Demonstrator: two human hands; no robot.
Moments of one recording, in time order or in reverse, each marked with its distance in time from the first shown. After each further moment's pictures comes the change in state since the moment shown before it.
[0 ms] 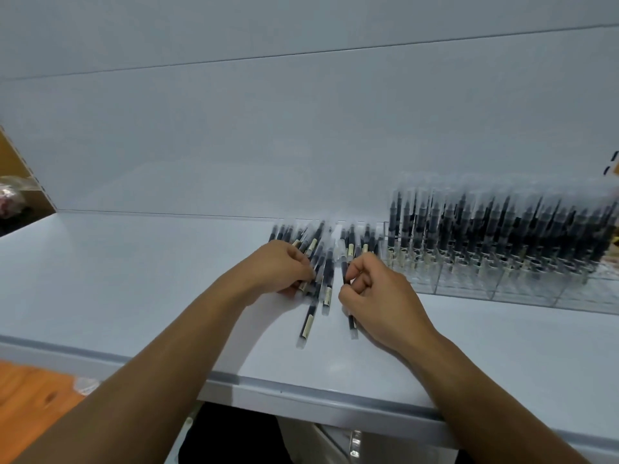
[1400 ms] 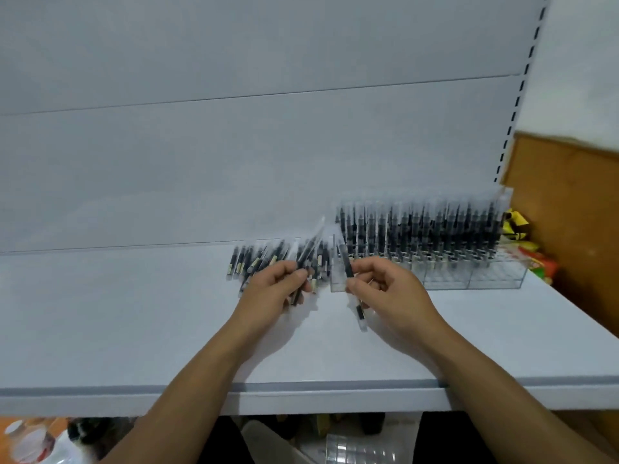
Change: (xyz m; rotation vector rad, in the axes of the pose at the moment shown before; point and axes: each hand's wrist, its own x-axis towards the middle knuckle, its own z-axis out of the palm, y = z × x) left_hand -0.050 0.008 0.050 -0.513 0.001 0.395; right_hand -0.039 0.016 -0.056 0.373 0.164 0.020
